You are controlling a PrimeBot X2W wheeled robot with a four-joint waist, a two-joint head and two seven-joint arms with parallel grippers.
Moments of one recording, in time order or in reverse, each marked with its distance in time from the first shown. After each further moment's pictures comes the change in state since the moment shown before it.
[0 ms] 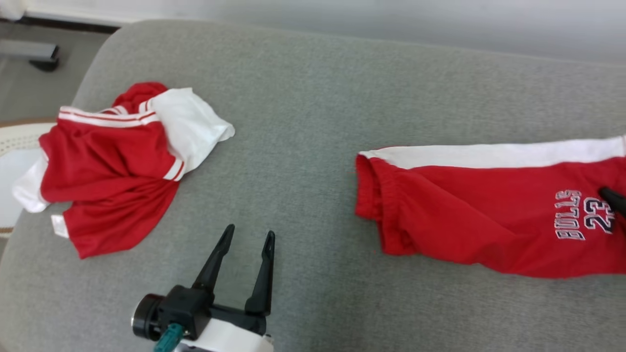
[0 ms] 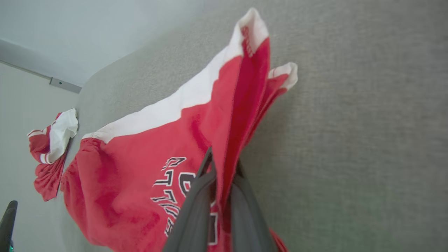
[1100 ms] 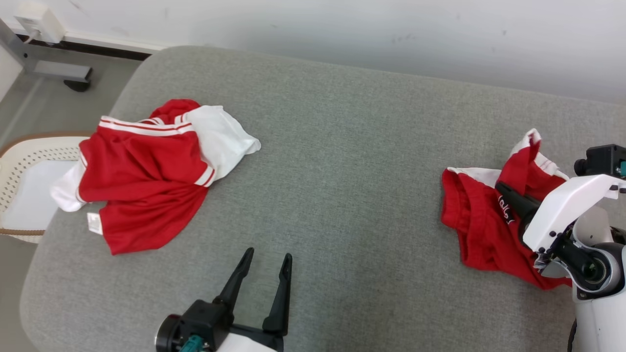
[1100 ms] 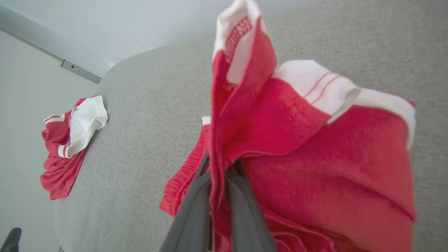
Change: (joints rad) left arm 0.056 -0.090 0.037 0.070 0.031 -0.101 0.000; right arm -0.031 0.581 -0.295 -0.028 -0.663 0.000 0.163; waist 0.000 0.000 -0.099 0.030
